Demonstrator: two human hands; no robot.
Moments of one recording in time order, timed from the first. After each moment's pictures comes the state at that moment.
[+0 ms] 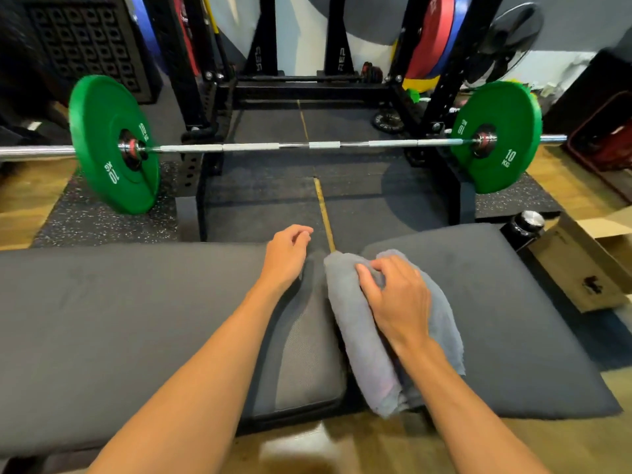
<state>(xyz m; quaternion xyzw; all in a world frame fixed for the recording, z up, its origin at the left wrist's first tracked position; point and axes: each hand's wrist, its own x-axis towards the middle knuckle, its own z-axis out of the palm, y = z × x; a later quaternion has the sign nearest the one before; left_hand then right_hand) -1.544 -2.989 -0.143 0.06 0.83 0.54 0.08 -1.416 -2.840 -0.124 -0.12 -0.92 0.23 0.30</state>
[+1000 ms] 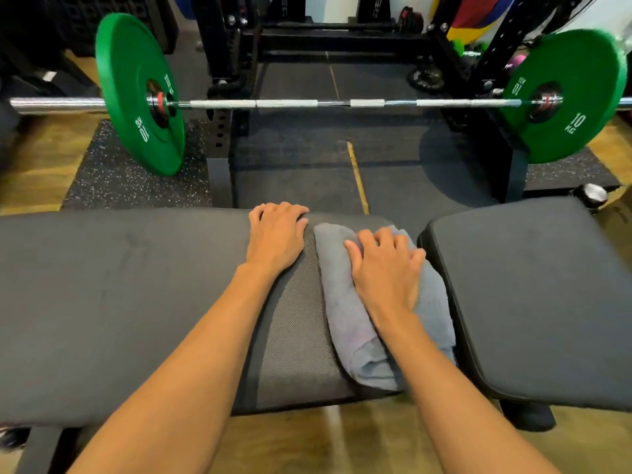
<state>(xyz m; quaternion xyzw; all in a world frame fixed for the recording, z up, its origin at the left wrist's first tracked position) -1.575 -3.108 -0.179 0.17 0.96 0.21 -0.04 -1.469 -2.957 -0.166 -0.15 -0.98 -0.01 0.14</state>
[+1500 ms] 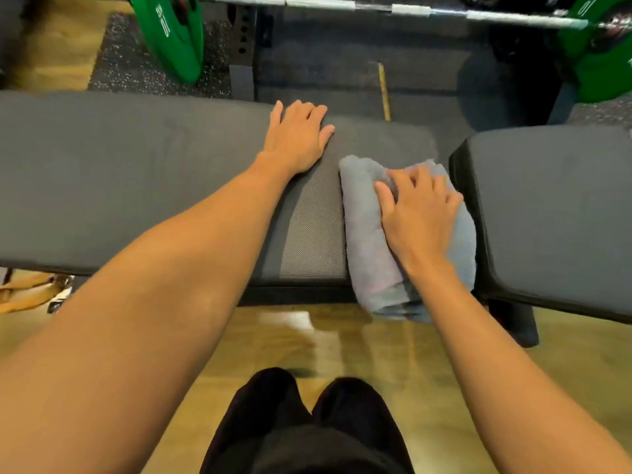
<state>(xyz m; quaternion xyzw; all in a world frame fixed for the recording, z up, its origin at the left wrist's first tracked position) -1.567 -3.142 -0.172 0.20 0.97 0.12 0.03 -1.403 -2.981 -0.156 -0.13 -0.98 0.06 0.12</state>
